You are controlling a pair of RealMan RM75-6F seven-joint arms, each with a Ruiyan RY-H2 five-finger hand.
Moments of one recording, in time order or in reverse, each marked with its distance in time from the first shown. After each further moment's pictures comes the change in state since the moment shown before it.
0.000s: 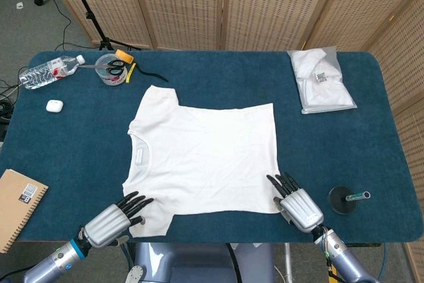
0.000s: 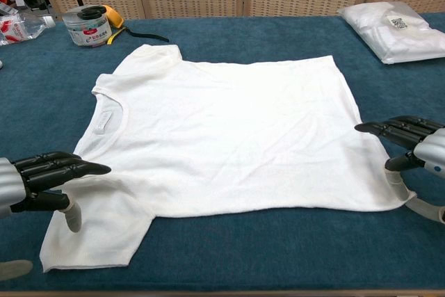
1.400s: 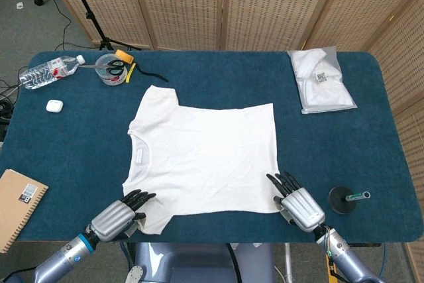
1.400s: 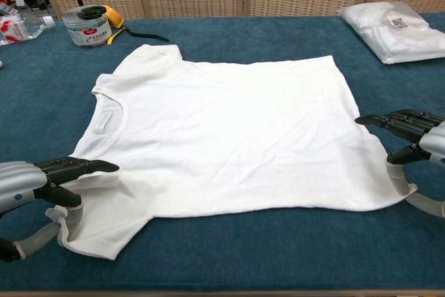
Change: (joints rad) left arm -0.060 -0.002 0.022 -0.088 -0.177 -0.075 -0.112; right arm 0.014 0.024 -0.011 -0.004 -0.033 0.035 0.087
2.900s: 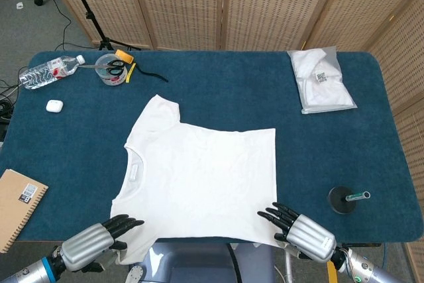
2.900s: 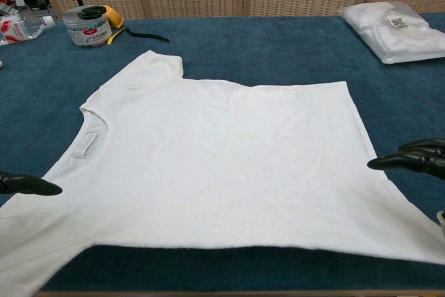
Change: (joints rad) left arm -0.076 0.412 0.198 -0.339 0.244 0.043 -0.196; right arm 0.073 0.221 -0.195 -0.066 -0.351 0.148 0.276
